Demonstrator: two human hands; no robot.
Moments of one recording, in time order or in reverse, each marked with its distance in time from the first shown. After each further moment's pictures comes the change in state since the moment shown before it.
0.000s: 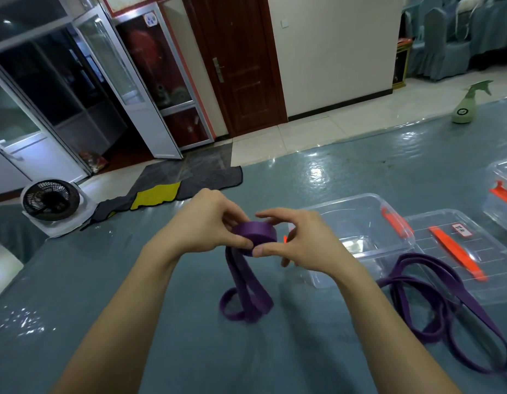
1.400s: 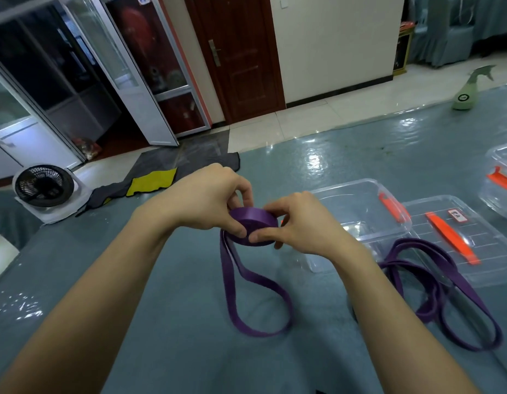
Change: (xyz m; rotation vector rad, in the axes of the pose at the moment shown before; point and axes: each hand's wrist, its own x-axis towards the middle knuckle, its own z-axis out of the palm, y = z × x) left_hand 0.009 0.023 -0.017 0.244 -0.164 -0.007; right_hand -0.003 -0.016 -0.002 -0.117 -0.028 -0.079
